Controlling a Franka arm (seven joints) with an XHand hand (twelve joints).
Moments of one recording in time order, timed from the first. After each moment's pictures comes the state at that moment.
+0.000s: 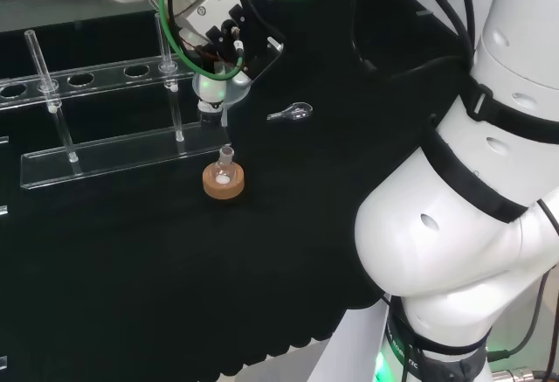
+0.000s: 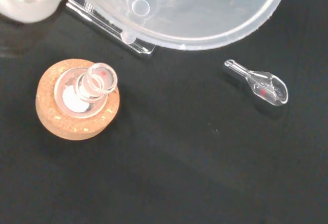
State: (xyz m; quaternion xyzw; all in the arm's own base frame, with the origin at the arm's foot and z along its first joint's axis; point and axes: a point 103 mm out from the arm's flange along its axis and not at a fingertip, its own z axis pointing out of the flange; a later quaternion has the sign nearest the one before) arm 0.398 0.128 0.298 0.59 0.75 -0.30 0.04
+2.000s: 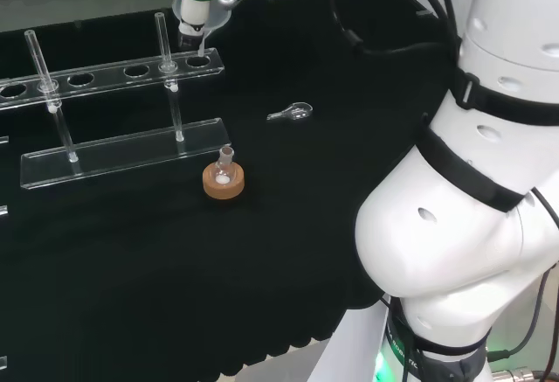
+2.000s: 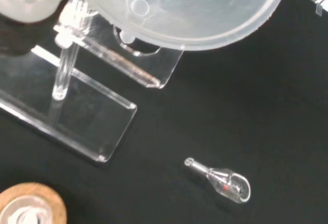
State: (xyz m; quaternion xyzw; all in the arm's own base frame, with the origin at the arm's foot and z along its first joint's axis) arm 0.491 0.122 0.374 0.59 0.76 -0.25 0.06
